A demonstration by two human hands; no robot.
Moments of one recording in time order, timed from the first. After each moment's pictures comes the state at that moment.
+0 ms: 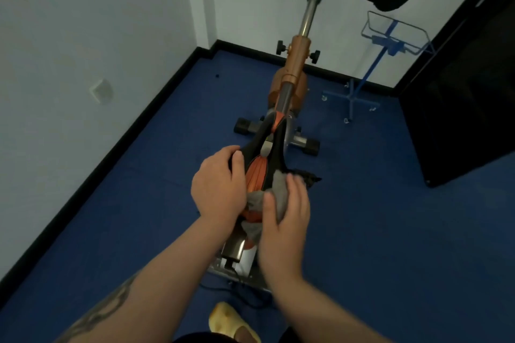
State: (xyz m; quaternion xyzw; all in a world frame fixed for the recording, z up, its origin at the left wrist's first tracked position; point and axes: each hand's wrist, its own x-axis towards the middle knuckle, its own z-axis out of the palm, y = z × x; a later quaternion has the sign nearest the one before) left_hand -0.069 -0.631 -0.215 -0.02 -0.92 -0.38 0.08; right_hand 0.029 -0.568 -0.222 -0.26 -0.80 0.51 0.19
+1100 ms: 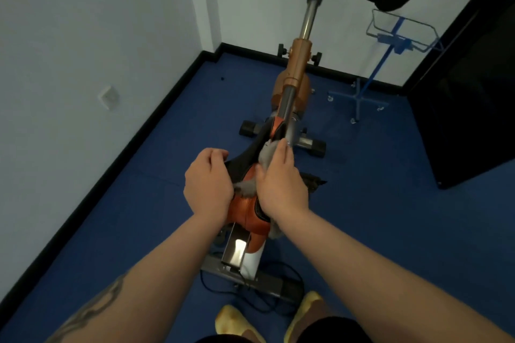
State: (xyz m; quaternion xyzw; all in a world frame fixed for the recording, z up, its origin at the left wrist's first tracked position) left_hand -0.091 -0.631 -0.212 0.13 -0.86 -0.48 0.06; right_hand -0.052 -0.526 -0.196 -0.22 -0.93 0.28 -0.06
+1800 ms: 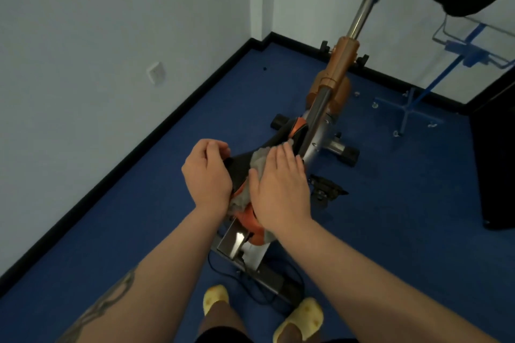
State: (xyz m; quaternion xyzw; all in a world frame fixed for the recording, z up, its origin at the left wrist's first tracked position) left_hand -0.085 -0.627 -0.211 0.18 -0.78 -0.57 0.19; right_hand -0.051 -0.514 -0.190 0.01 -0.99 0.11 -0.06
